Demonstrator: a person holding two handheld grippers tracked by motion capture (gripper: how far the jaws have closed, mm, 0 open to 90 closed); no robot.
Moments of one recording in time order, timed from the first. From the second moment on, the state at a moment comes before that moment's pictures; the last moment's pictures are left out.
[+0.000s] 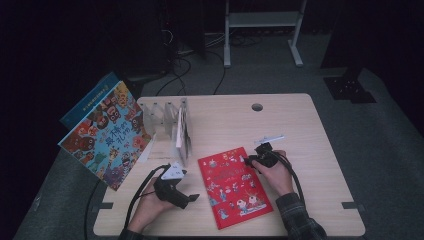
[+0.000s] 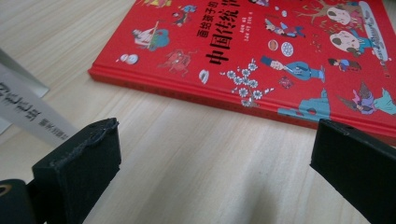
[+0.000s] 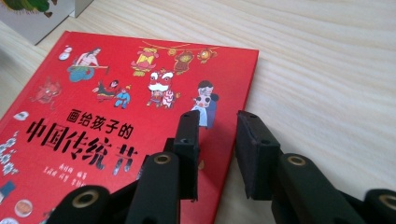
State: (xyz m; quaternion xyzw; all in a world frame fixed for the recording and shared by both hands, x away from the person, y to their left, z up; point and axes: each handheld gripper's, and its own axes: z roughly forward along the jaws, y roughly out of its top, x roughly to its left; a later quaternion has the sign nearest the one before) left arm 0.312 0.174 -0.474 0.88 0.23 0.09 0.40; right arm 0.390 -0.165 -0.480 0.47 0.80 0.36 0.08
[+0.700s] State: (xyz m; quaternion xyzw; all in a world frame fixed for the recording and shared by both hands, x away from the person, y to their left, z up) left arm 0.309 0.131 -0.489 0.90 0.20 0.07 0.38; right arm 0.379 -0.188 -0.460 0.45 0.84 0.31 -0.01
